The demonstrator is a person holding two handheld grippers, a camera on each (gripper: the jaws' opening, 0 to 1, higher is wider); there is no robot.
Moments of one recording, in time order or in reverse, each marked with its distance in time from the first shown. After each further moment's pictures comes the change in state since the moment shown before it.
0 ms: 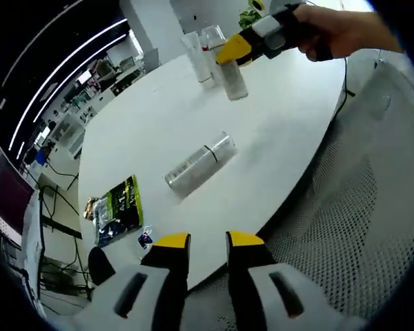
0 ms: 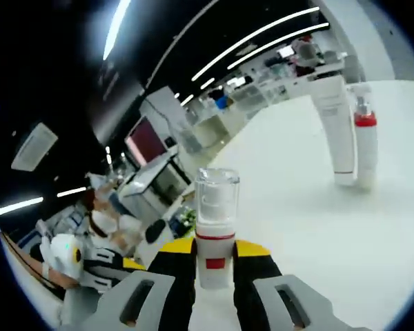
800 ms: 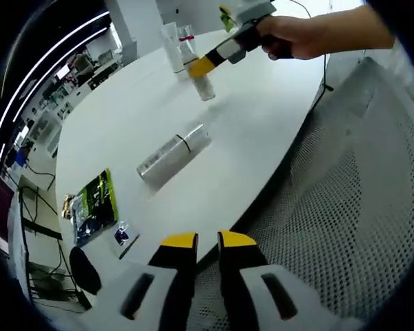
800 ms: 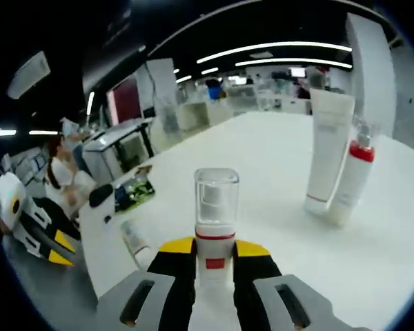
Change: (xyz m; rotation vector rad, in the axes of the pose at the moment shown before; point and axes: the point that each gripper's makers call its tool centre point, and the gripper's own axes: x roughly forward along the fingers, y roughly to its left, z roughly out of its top) left arm 0.003 -0.017 -0.010 0.010 0.036 -0.114; right arm 0.031 -0.055 0.002 -0.308 0.054 -0.217
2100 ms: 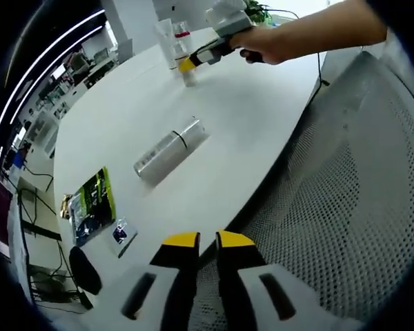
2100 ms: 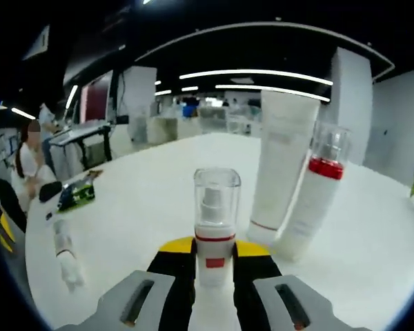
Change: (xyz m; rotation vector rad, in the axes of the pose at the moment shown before) left arm 0.001 -0.002 -0.004 0.028 0.025 -0.015; right arm 0.028 -0.089 0.014 -0.092 -0.162 -0.240
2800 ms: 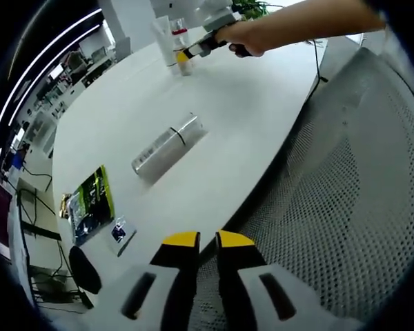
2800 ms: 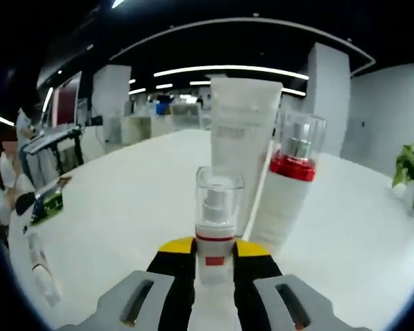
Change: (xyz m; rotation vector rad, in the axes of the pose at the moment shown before) left arm 0.001 -0.001 -0.003 0.000 0.016 -0.007; right arm 0.017 -0.039 0.006 0.051 0.043 -0.150
